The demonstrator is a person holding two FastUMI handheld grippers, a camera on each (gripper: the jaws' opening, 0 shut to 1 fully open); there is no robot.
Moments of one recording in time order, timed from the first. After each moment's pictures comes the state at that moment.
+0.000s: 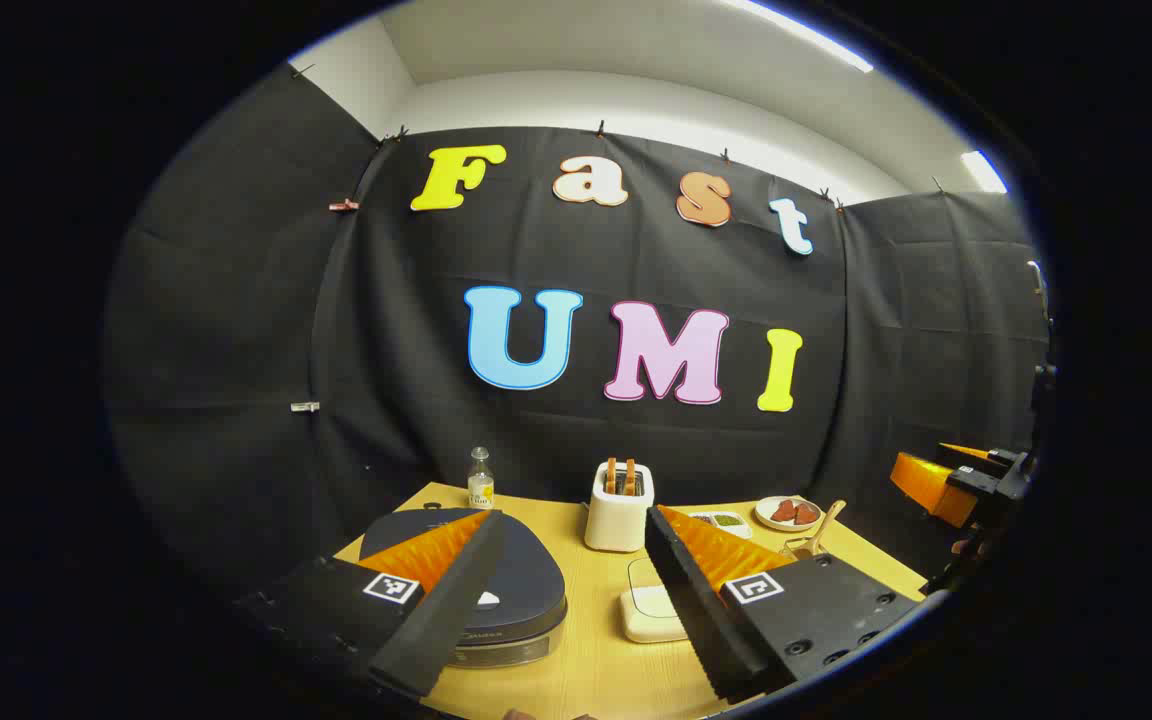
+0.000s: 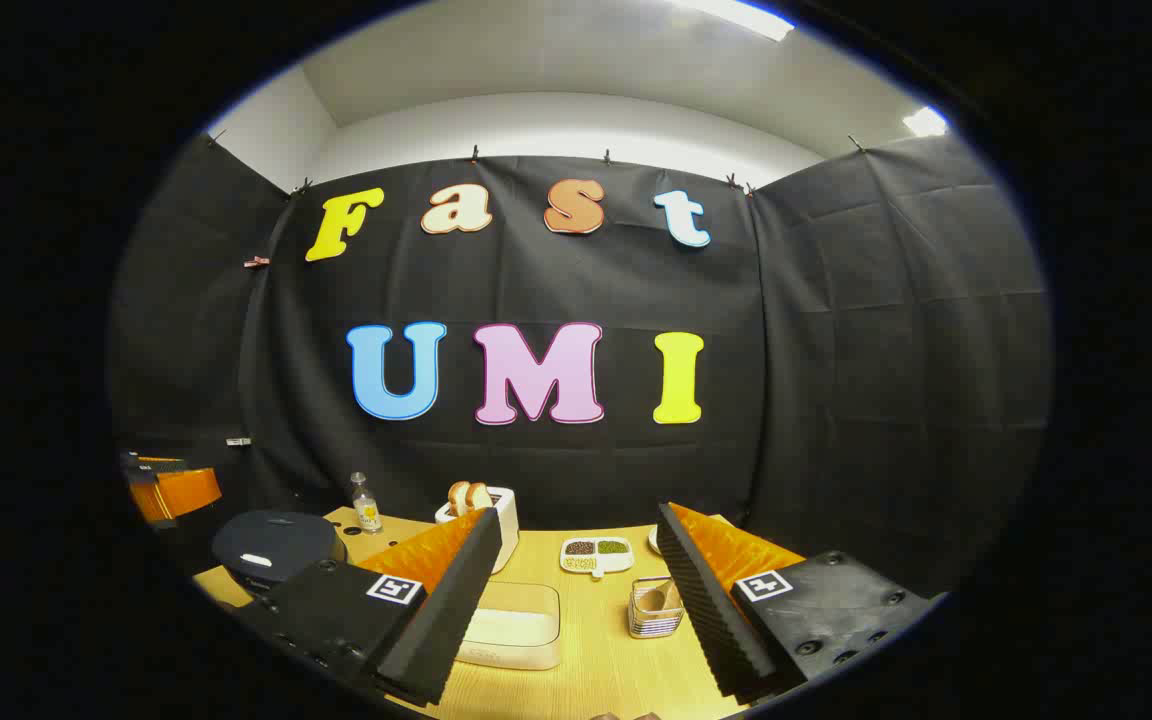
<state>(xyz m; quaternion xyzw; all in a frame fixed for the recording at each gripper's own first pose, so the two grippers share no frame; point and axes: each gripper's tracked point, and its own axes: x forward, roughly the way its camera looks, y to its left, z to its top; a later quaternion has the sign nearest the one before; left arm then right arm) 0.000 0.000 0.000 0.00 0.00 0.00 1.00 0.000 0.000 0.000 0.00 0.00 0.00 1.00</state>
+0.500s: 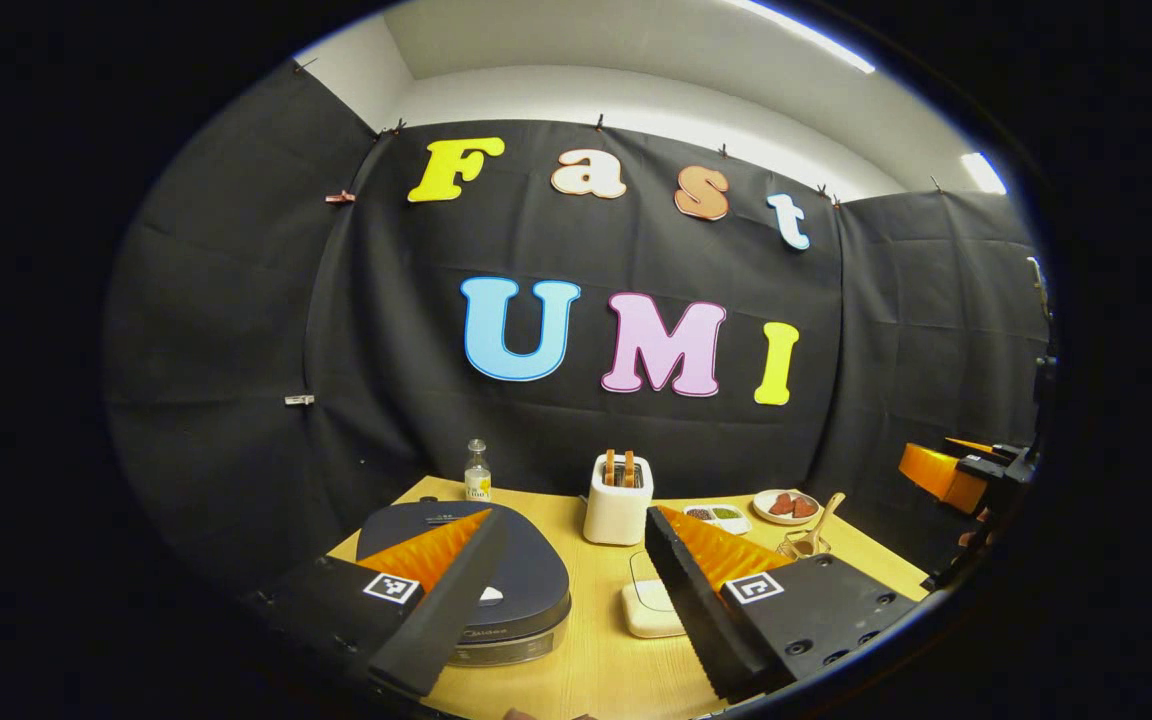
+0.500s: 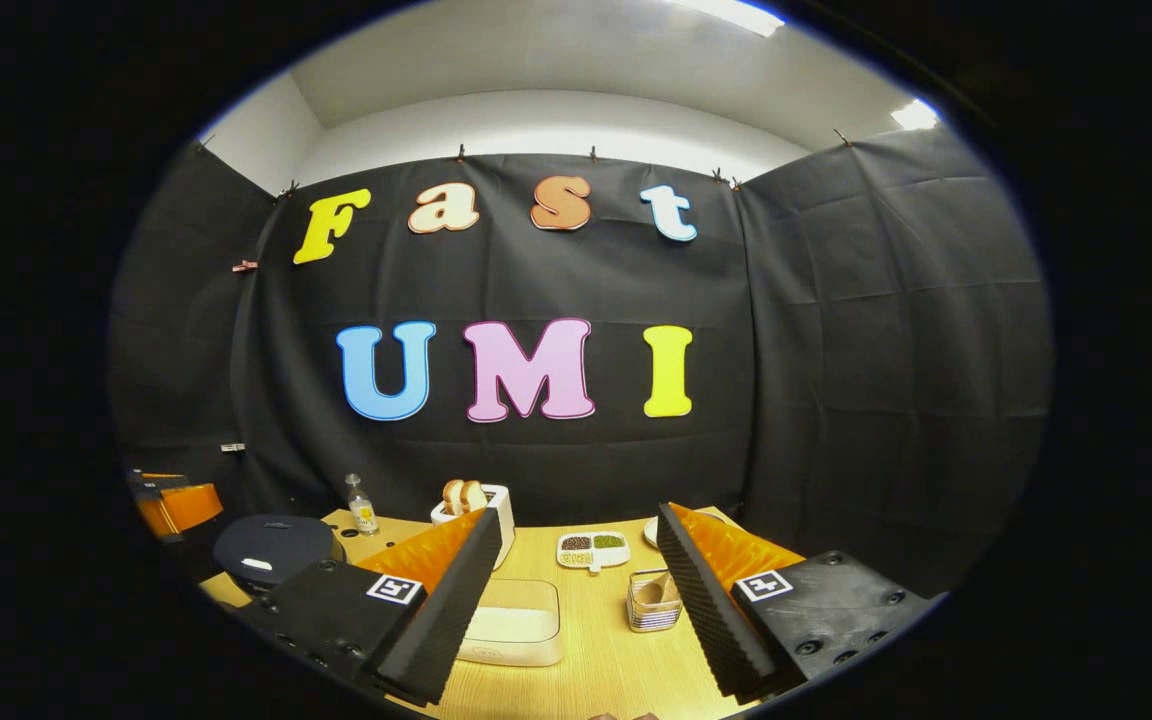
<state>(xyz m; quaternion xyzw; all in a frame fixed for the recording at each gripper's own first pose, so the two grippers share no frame) 0.009 0.005 -0.011 0.00 0.01 -0.01 1.00 -0.005 -0.007 -0.005 0.01 0.00 -0.02 1.00</state>
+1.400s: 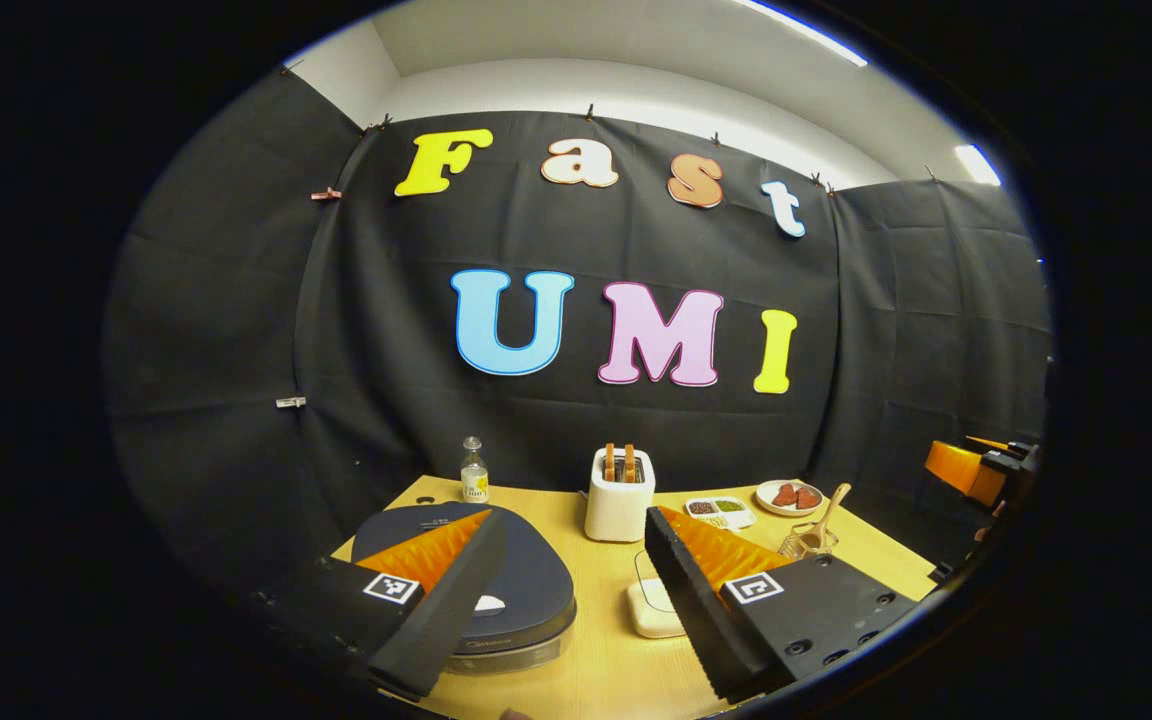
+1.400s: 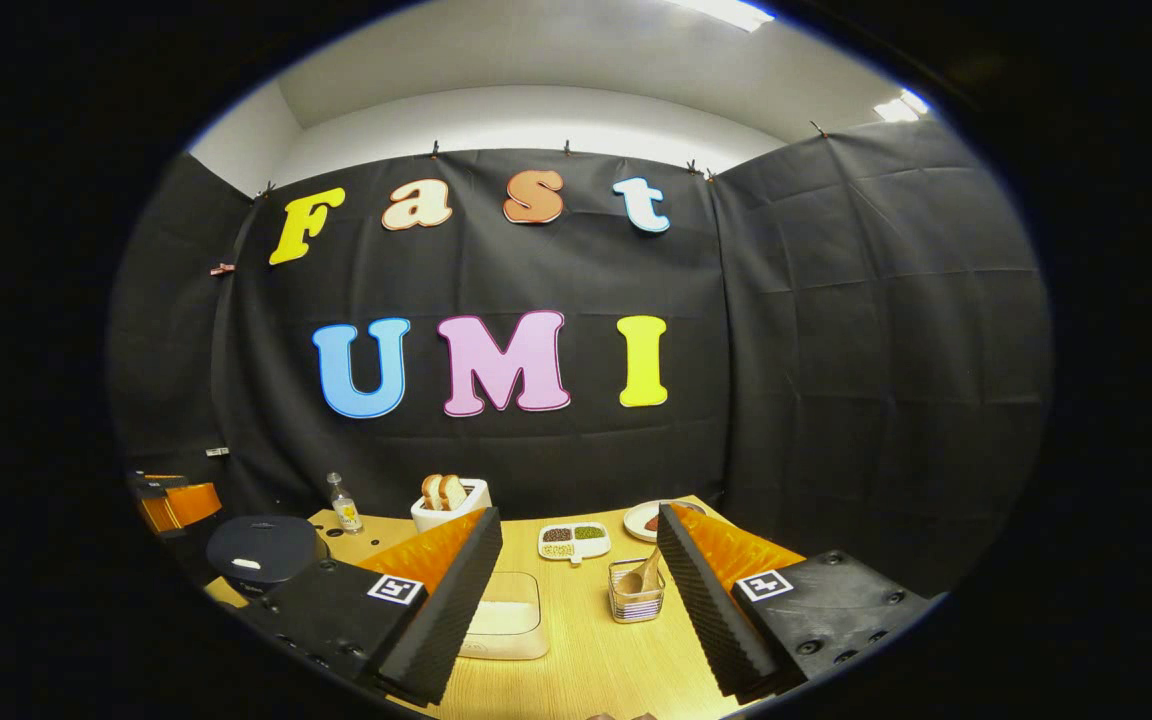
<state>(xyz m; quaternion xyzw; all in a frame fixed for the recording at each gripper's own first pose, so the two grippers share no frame) 0.029 0.015 -0.012 0.02 0.02 -0.01 1.00 -0.011 -0.029 -0.015 0.02 0.02 -0.05 1.00</state>
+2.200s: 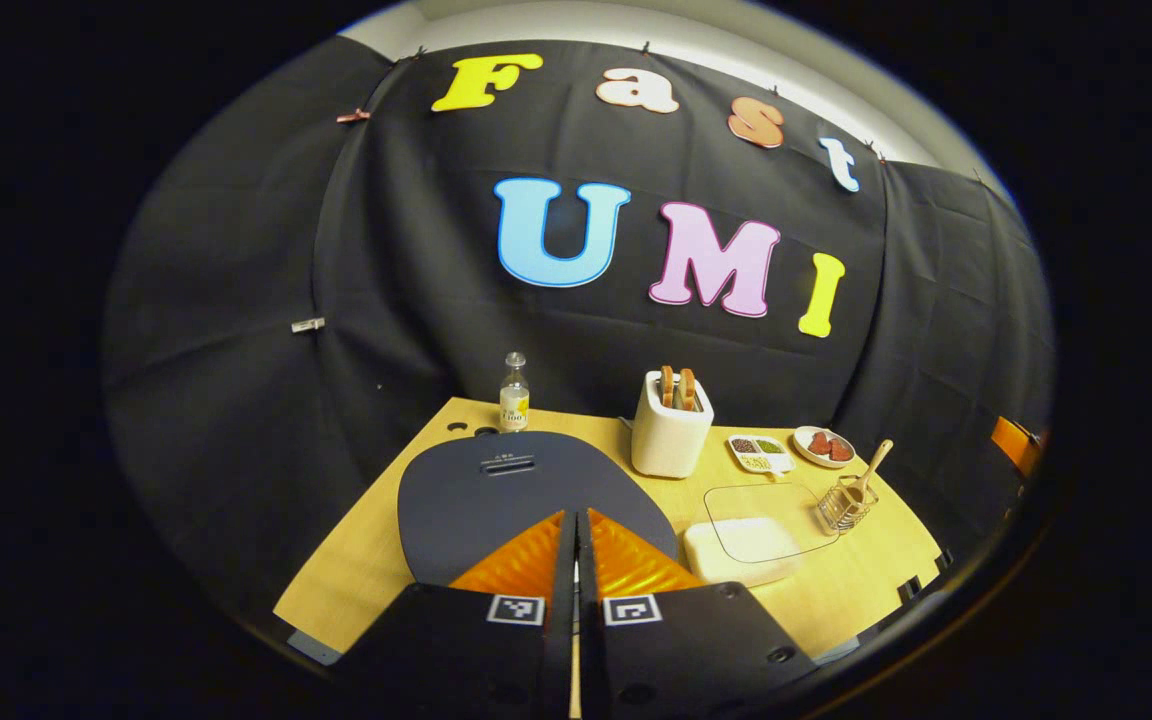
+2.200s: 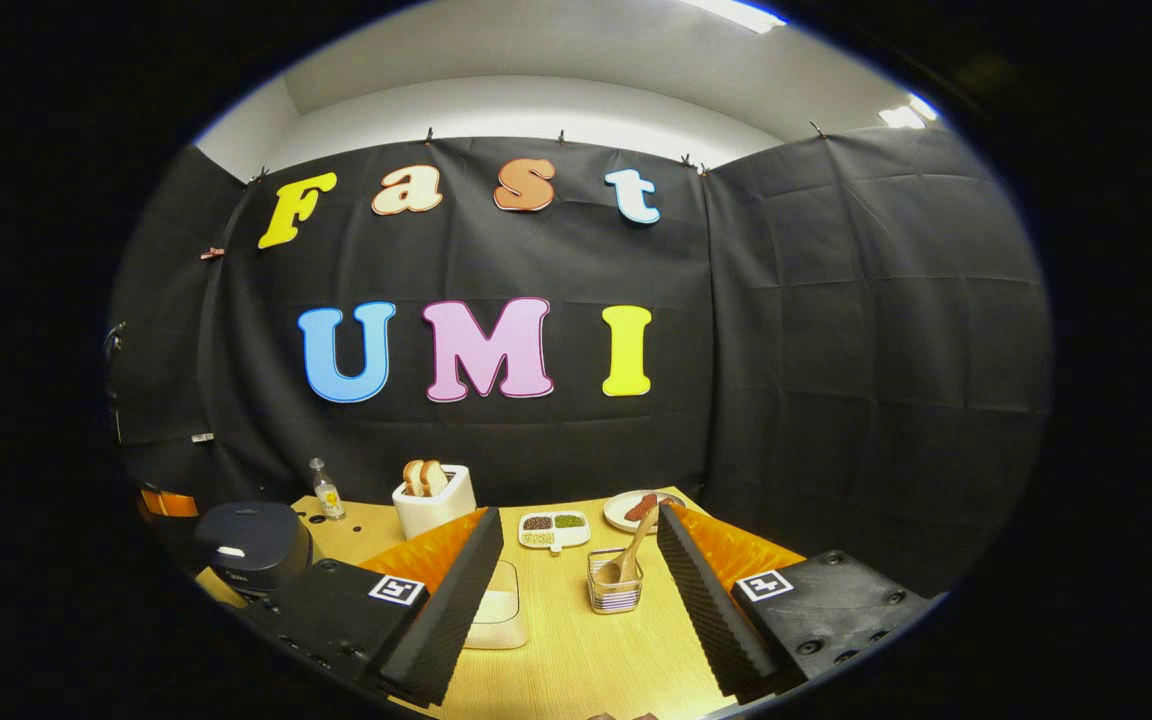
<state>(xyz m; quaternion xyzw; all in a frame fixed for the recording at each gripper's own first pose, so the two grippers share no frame) 0.058 0.105 -0.081 -0.03 0.16 0.00 0.99 -0.017 -0.044 -0.021 0.00 0.04 -0.07 1.00</state>
